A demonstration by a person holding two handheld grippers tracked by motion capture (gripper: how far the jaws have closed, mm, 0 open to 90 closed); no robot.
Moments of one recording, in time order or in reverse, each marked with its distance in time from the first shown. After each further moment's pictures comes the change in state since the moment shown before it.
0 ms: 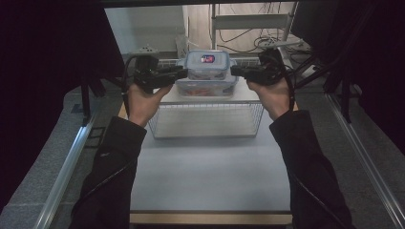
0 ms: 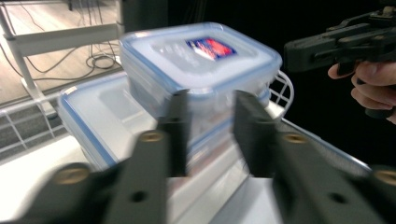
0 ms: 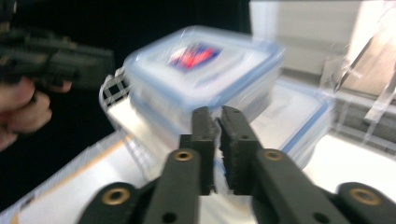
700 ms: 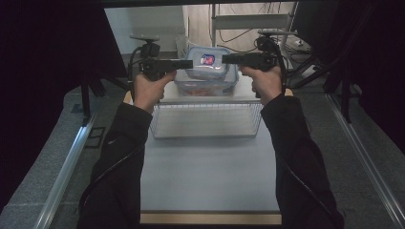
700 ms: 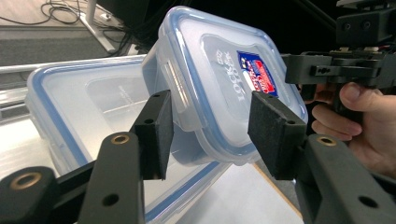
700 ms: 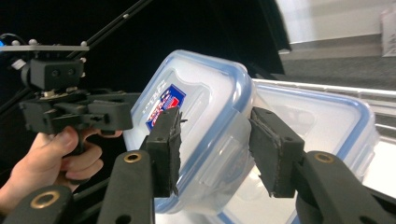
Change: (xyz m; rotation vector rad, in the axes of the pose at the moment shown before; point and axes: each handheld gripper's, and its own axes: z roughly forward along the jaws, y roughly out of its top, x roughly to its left) left arm 0.039 0.018 0.028 0.034 -0.131 -0.311; right arm -0.035 0.021 0.032 -0.019 0.149 0.310
